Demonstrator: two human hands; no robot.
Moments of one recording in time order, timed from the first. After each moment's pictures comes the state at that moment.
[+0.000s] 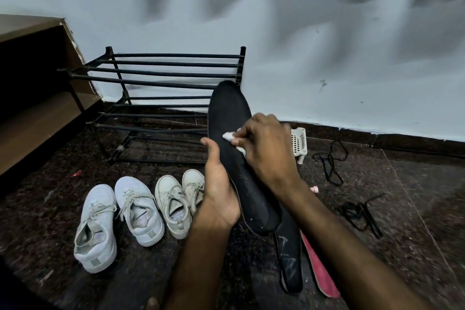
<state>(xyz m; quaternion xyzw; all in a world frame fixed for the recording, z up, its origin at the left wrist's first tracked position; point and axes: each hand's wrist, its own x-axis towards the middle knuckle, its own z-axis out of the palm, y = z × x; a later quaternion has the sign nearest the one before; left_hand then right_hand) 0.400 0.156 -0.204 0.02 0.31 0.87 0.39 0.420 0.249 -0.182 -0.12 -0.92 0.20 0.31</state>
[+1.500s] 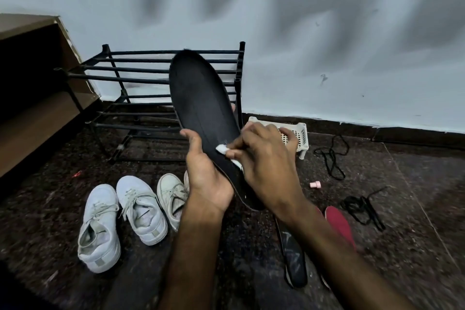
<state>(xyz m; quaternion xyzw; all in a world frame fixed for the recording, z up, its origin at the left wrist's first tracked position) 0.381 0.139 -0.189 0.05 0.23 0.92 0.32 0.445 0.222 -0.191 -0.11 -0.92 0.17 0.33</state>
